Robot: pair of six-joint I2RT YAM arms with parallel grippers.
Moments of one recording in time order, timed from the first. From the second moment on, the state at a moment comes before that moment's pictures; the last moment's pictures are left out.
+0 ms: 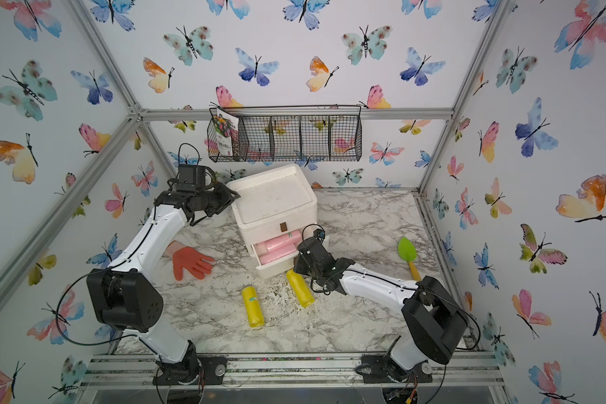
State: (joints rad) left arm -0.14 1.68 1.62 -0.66 0.25 -0.76; right arm 0.86 1.54 0.94 -0.17 0.16 0.88
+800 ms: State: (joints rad) left arm -0.14 1.68 1.62 -0.66 0.25 -0.76; right arm 0.82 1.76 1.16 -0.10 0.10 0.79
